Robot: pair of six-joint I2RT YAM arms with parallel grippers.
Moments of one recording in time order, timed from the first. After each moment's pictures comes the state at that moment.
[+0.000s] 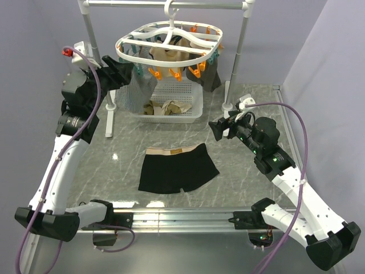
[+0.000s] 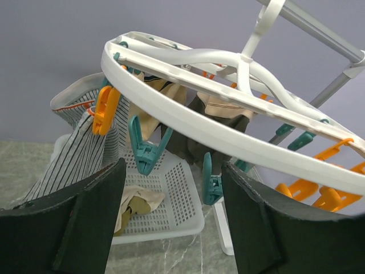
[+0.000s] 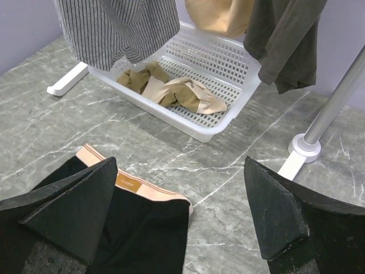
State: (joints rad) left arm -0.22 1.19 1.44 -0.13 0.04 -0.49; right arm 0.47 0.87 0.86 -0.08 -0.10 0.02
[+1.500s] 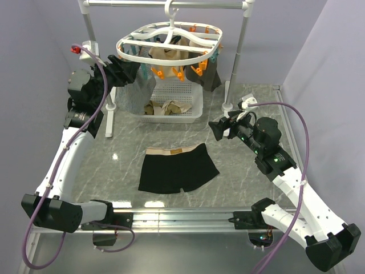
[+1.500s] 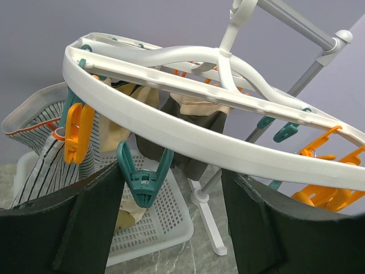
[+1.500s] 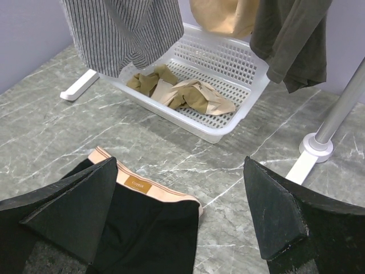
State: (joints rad) left arm -0.18 1.25 1.37 0.06 0.22 -0.52; right arm 0.45 0.86 0.86 -0.07 -0.13 0.07
